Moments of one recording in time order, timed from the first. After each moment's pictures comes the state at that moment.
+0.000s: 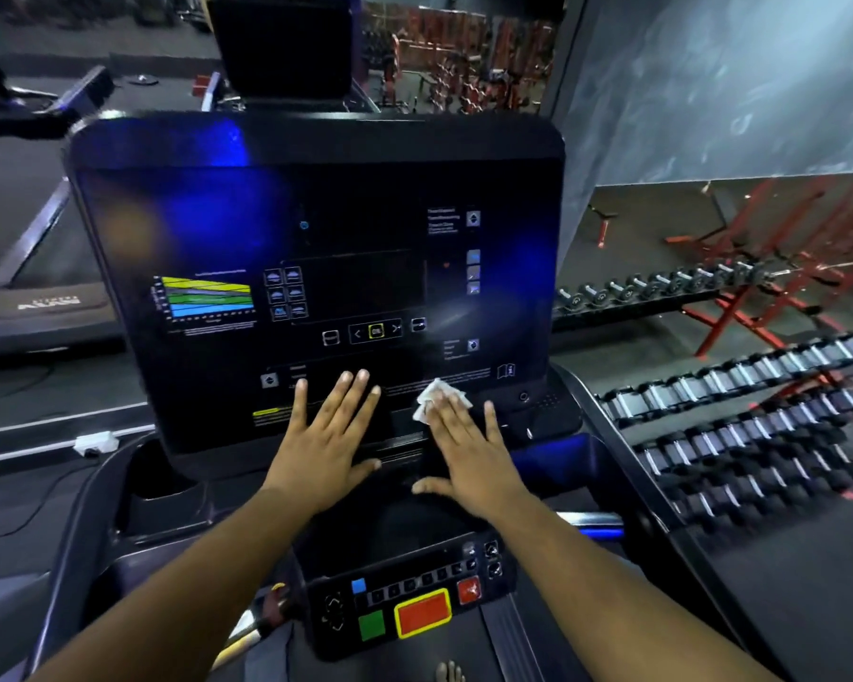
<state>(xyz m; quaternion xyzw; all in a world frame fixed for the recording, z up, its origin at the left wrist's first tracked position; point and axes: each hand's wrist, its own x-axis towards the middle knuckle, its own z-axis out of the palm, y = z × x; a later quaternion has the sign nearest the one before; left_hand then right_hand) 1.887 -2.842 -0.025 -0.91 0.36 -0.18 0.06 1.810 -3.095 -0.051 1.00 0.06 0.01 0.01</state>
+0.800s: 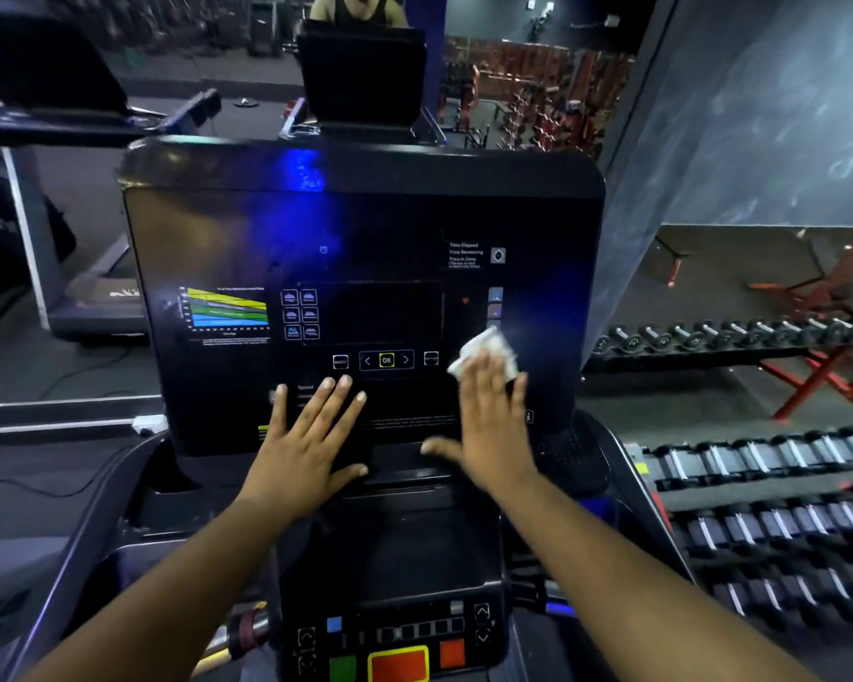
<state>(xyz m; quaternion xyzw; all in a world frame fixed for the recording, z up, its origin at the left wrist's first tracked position) 1.903 -2.829 -0.017 -0.93 0.29 -0.23 0.06 1.884 -3.121 0.004 0.99 0.08 0.13 0.00</state>
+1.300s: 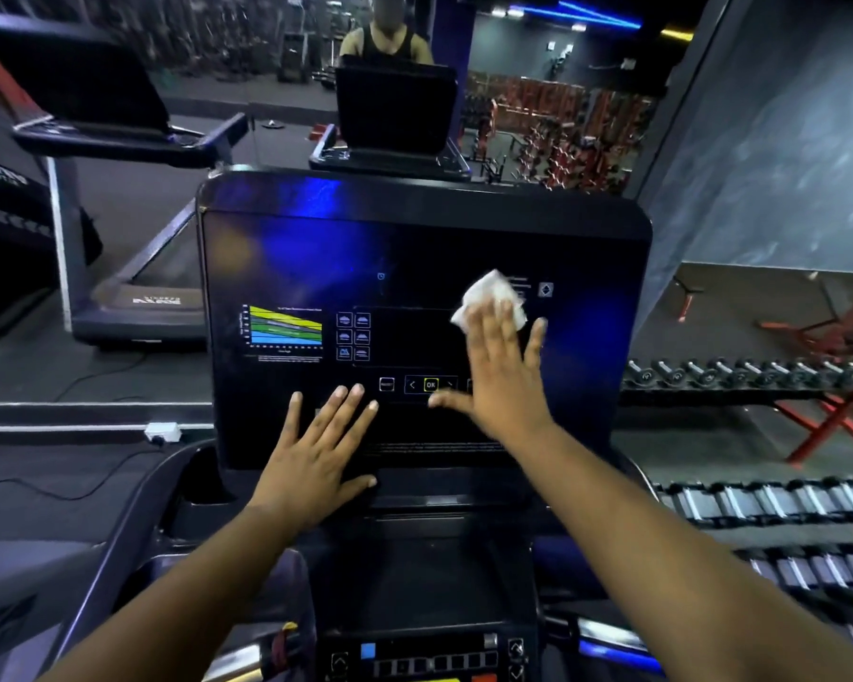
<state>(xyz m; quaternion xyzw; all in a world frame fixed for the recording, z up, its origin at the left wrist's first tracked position) 1.911 -2.792 -0.008 -0.93 0.28 -0.24 0.05 1.942 -3.080 0.089 0.97 0.10 0.21 0.06</state>
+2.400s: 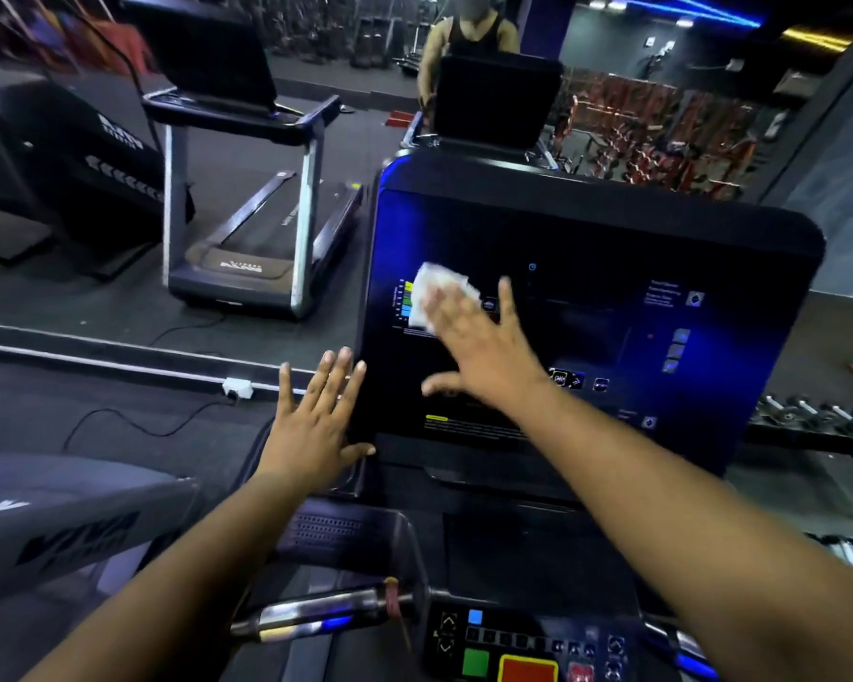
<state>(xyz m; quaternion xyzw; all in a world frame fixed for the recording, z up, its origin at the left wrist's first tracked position) 1.893 -2.651 -0.011 -0.97 0.13 -0.22 0.03 1.974 -2.914 0.101 0.91 0.30 0.21 0.20</state>
